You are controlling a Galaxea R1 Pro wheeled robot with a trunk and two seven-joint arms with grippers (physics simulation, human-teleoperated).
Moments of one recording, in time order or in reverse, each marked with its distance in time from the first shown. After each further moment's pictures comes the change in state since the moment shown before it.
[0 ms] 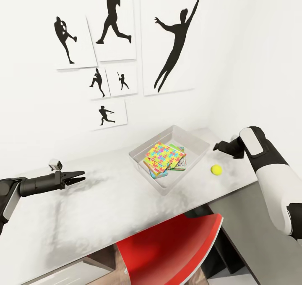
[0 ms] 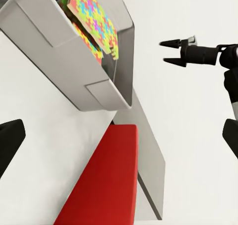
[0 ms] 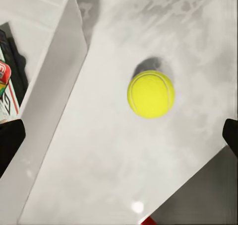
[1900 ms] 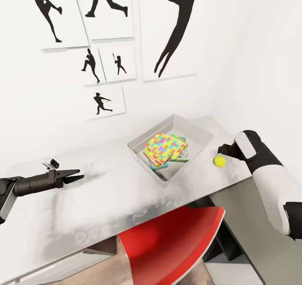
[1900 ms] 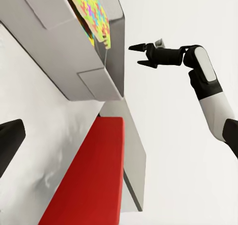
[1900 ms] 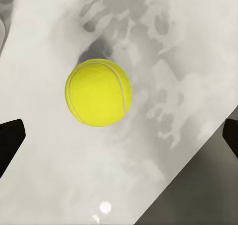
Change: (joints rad) left arm -0.001 0.018 0.001 -0.003 0.002 0.003 -0.123; right arm 0.000 0.016 0.013 0.069 0.138 -0.110 -0.022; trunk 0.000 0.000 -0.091
